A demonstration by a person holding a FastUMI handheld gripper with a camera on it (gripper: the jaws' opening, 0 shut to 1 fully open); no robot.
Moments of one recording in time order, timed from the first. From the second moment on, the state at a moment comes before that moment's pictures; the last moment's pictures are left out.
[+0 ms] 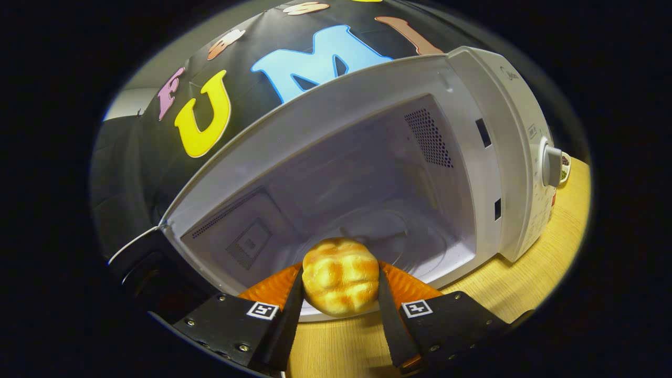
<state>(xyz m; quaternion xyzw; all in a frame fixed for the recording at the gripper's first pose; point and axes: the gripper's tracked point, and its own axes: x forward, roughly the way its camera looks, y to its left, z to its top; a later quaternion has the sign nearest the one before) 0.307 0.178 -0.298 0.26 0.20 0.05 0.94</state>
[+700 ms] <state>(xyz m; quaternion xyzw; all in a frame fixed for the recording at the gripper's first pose) 0.330 0.172 -0.302 0.21 0.17 0.03 0.96</state>
